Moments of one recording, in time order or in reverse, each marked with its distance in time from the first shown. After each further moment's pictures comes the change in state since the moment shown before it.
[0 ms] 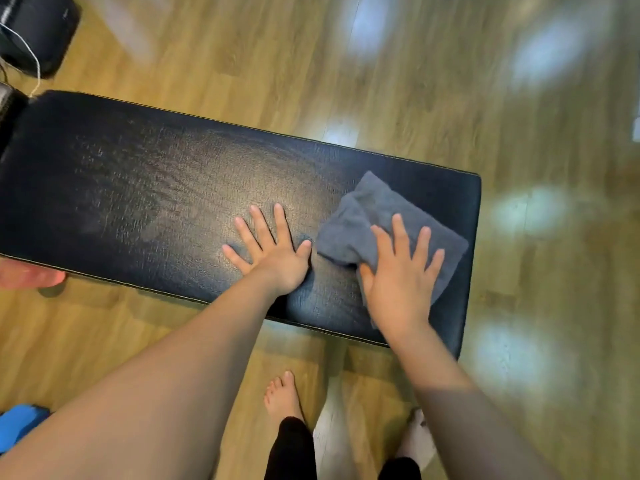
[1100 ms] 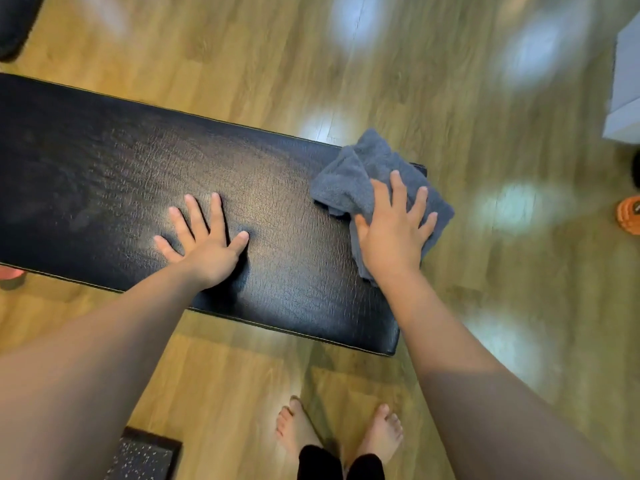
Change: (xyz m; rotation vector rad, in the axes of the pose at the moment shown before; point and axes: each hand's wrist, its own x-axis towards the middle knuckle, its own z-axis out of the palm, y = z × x) left_hand 0.003 -0.004 0.010 0.030 0.052 -0.034; right_hand 0.066 0.081 -0.016 0.088 0.045 0.057
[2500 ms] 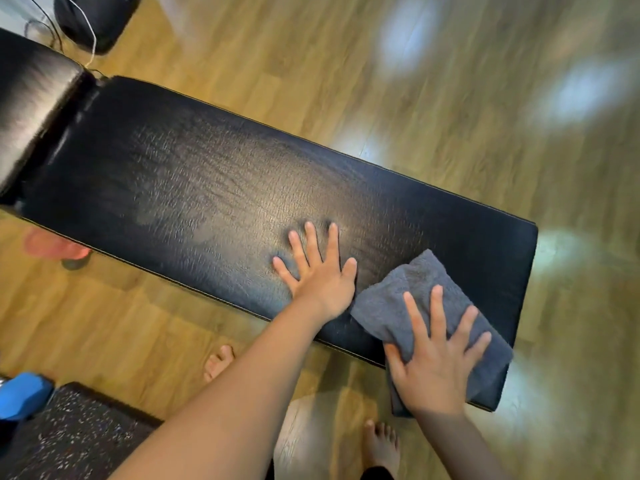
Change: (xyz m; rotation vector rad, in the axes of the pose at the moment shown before) left_hand 0.000 -0.008 -0.013 -0.218 -0.040 0.112; right_hand -0.127 -0.073 0.034 -0.254 -0.156 -0.121
